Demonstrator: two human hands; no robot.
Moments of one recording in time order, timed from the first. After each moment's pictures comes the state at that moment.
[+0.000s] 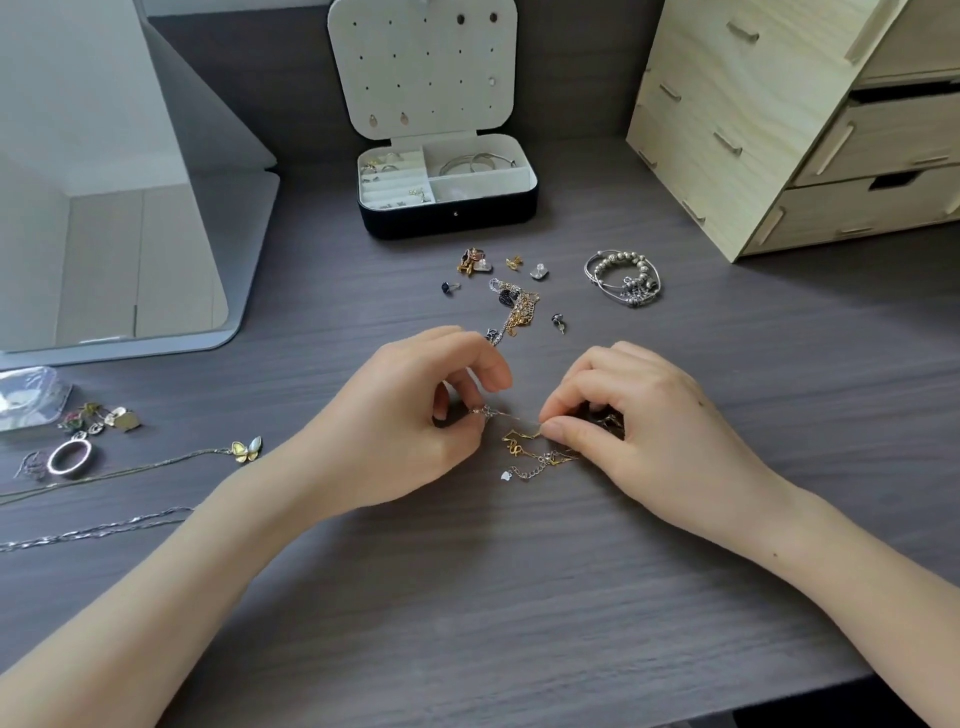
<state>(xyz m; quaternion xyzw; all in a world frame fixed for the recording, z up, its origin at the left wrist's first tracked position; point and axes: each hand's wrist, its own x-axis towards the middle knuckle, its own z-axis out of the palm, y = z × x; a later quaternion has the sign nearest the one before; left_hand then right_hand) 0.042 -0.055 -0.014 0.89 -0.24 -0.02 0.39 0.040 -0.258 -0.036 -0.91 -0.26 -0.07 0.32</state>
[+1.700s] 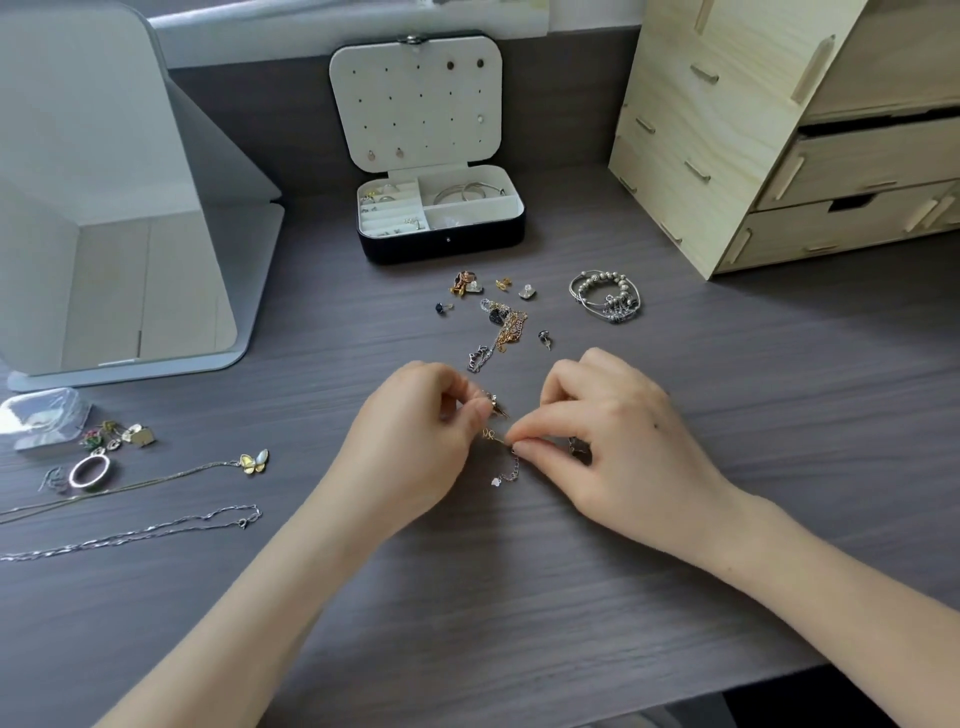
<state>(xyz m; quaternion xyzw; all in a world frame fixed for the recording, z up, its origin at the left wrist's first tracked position) 0.030 -0.082 -0.010 0.94 -0.01 -0.01 0.35 0.031 -0.248 -0.031 -0.91 -0.29 -0.16 0.25</state>
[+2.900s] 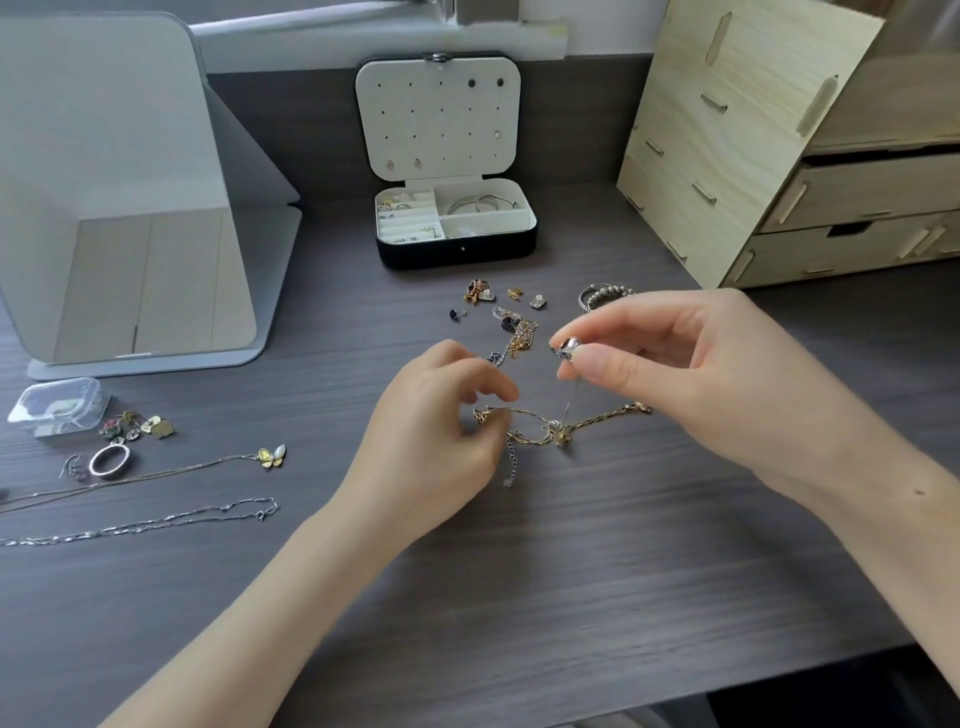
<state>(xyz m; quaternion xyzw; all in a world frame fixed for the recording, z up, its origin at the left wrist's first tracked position) 0.025 -0.075 -0.017 0.91 -0.13 0.10 0.37 0.029 -0.259 0.045 -0.82 -0.17 0.04 0.54</state>
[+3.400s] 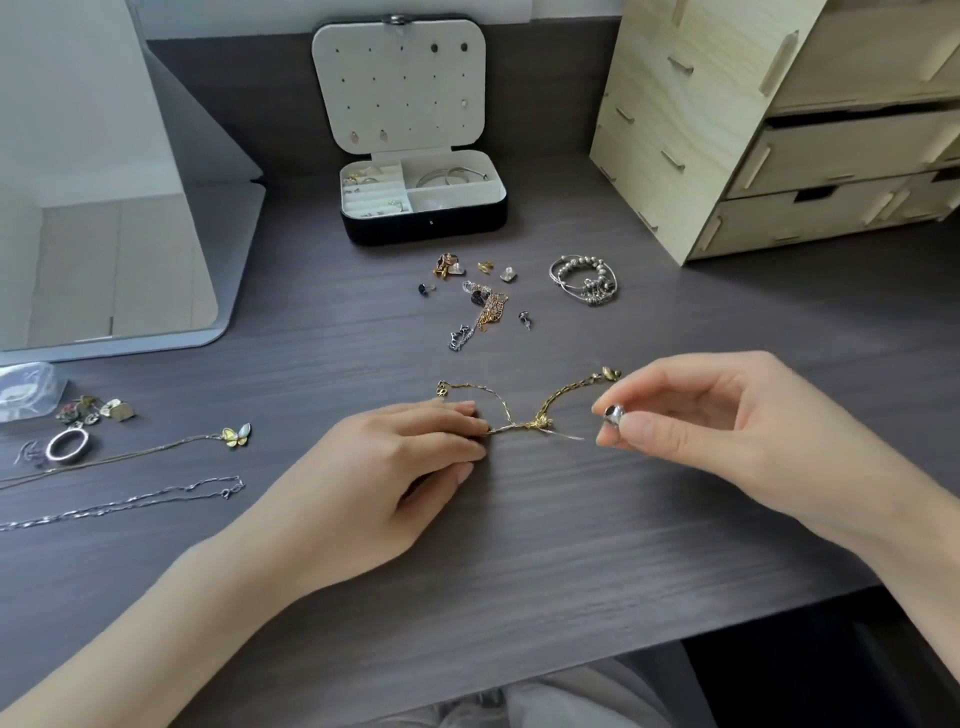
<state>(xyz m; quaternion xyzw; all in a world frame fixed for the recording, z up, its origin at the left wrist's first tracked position) -0.002 -0.051 -0.031 0.90 -0.35 0.05 0.26 -0.006 -0.304 0.022 -0.79 -0.13 0.13 0.58</state>
